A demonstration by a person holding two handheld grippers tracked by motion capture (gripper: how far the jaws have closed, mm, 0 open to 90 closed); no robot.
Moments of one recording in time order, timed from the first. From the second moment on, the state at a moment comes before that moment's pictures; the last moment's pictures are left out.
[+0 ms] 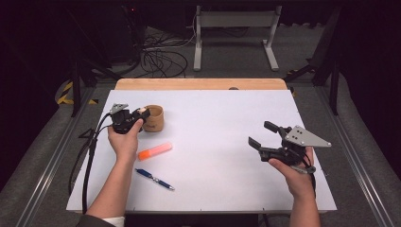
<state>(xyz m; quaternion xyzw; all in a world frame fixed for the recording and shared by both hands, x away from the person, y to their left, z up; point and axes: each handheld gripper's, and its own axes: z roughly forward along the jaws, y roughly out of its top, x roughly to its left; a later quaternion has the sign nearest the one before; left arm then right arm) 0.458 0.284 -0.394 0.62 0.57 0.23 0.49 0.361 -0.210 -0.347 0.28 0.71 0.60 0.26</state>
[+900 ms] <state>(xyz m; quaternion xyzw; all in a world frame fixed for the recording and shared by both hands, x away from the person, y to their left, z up) 0.447 0.217 -0.385 0.65 0.51 0.18 0.53 0.361 -0.210 -0.347 0.28 0.71 0.60 0.25</state>
